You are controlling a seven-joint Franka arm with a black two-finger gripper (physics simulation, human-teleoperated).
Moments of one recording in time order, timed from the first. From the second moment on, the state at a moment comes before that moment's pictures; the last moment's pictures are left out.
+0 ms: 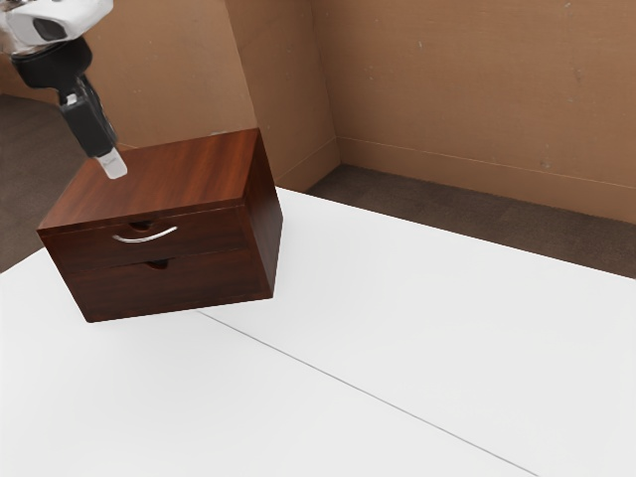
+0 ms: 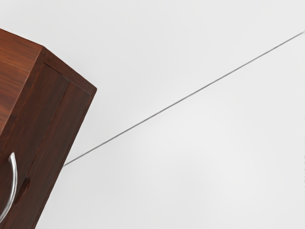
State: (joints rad) arm 0.07 -0.06 0.21 -1.23 -0.01 1.33 0.76
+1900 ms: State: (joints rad) arm 0.18 -0.18 0.25 -1.93 0.13 2.10 1.15
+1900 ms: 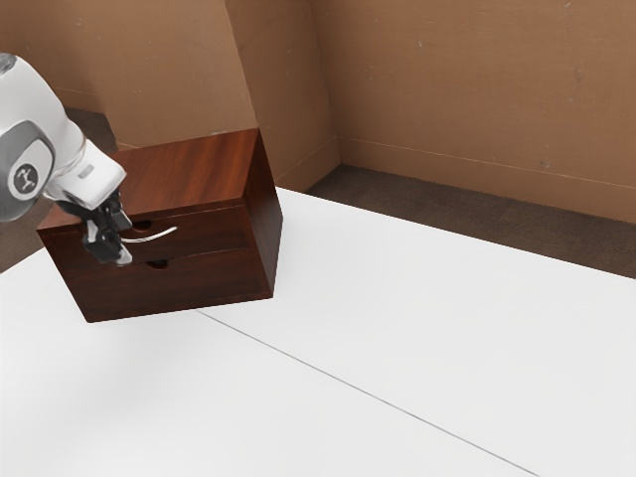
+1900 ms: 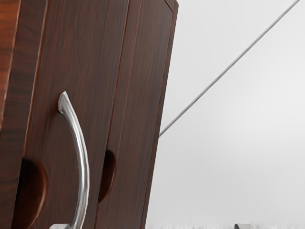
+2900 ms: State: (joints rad) arm 0.13 -0.16 0.26 -2.00 0.23 2.14 1.09
